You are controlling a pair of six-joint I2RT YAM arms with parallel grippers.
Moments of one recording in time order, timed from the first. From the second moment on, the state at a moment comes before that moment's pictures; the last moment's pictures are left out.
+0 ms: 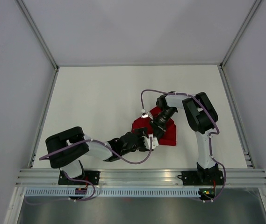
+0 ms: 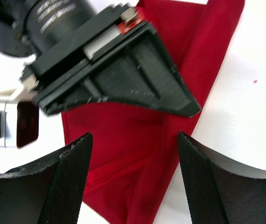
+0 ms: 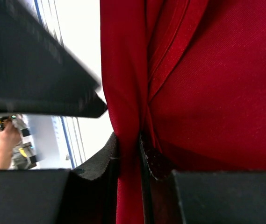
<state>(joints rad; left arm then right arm) -1.15 1.63 0.47 0.82 -0.17 0.52 0.44 2.17 1.36 -1.17 -0.88 -0.91</state>
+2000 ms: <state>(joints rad) -0.84 1.90 0.84 0.41 0.68 0.00 0.23 1.26 0.78 -0.42 -0.65 -0.73</state>
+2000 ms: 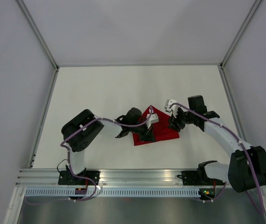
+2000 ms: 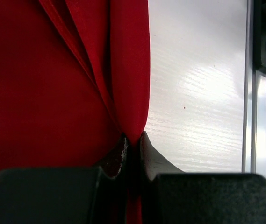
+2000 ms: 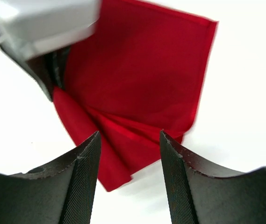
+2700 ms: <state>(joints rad) -0.80 2.02 0.98 0.32 0.85 -0.15 0.49 1.17 0.54 -0.29 -0.55 -0.83</state>
